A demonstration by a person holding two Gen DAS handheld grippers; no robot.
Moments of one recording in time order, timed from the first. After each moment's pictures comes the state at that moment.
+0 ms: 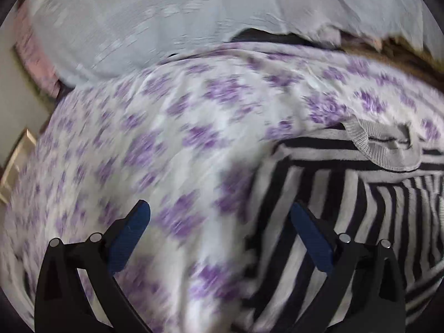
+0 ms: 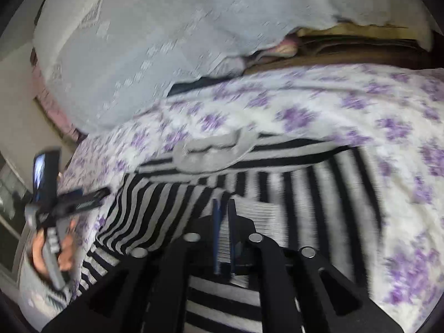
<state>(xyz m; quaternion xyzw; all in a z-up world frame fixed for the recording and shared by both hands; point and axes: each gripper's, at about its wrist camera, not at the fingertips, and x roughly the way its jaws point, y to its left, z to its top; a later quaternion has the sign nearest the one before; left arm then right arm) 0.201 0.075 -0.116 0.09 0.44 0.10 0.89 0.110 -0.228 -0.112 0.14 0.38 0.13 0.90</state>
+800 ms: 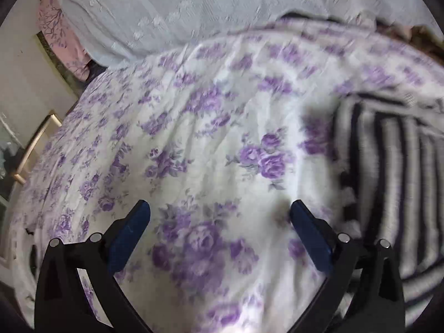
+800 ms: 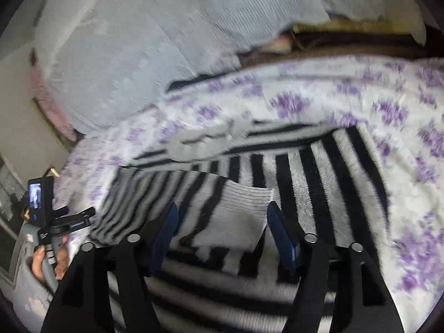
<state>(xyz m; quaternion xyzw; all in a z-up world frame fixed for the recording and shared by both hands) 0.126 0.151 -0.139 0.06 0.43 0.15 0.89 0.072 -0.236 -0.112 0.15 0.35 0.13 0.91</state>
